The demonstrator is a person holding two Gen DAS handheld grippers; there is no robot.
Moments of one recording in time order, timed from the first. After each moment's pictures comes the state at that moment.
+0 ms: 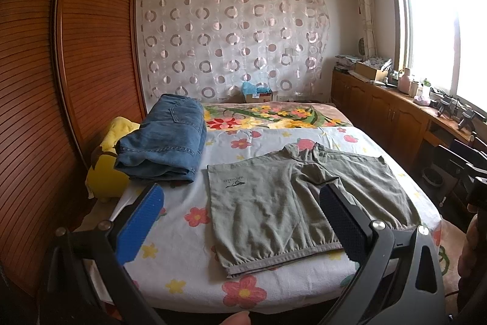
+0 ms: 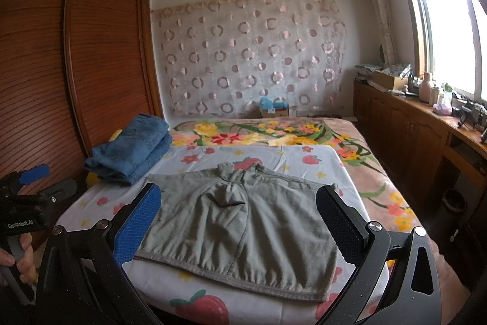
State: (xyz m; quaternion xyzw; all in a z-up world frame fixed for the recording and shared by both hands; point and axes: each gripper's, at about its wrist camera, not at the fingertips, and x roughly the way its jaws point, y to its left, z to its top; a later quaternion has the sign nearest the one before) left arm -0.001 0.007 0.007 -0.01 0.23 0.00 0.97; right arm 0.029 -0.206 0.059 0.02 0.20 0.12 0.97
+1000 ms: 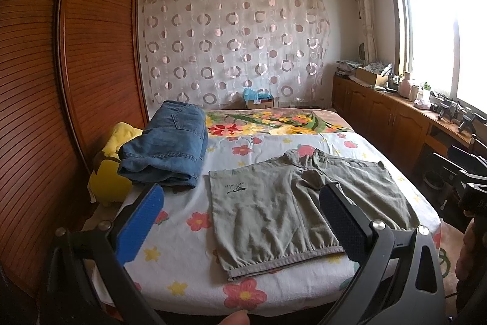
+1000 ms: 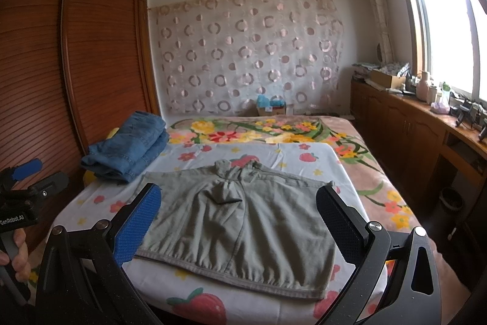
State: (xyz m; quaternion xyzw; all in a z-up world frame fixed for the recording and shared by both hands) left arm -0.003 0.008 0.028 0.00 0.23 0.01 0.97; right arm 0.031 -0.205 0.057 0.02 0.20 0.11 0.97
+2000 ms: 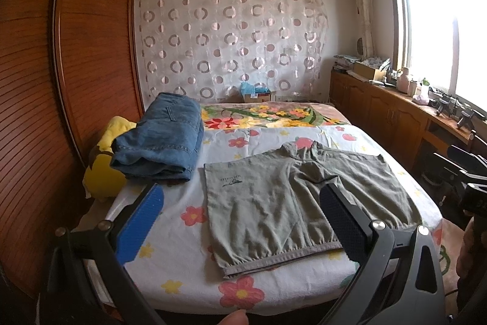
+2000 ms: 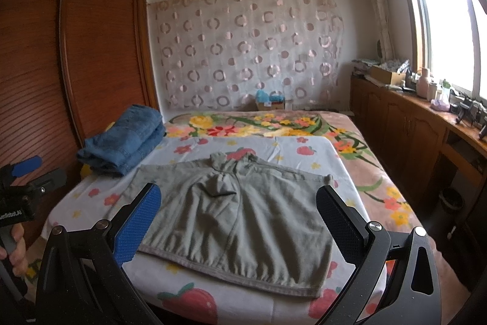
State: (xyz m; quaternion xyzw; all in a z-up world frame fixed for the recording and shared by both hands) left arm 0.012 0.010 0.027 -0.01 0.24 0.00 0.97; right arm 0.032 -0.215 0.043 0.01 0.22 0.11 0.97
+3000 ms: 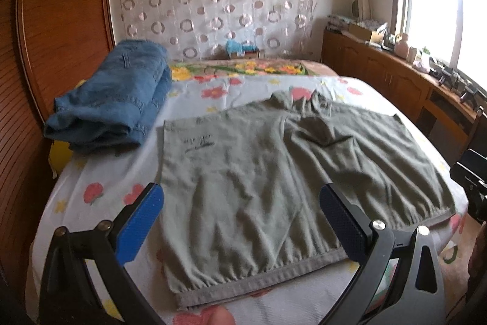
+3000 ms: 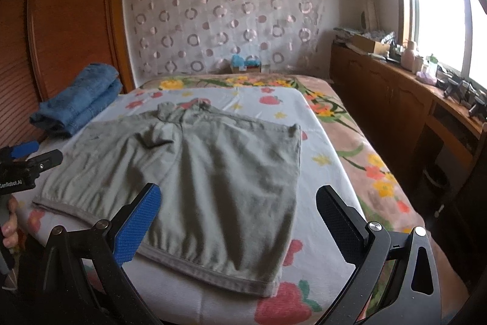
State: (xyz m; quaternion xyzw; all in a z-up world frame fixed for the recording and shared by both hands) left arm 0.095 -0.019 -0.071 0.00 0.33 -0.03 0.94; right arm 0.077 -0.267 -0.034 0.00 0.30 0.06 0.95
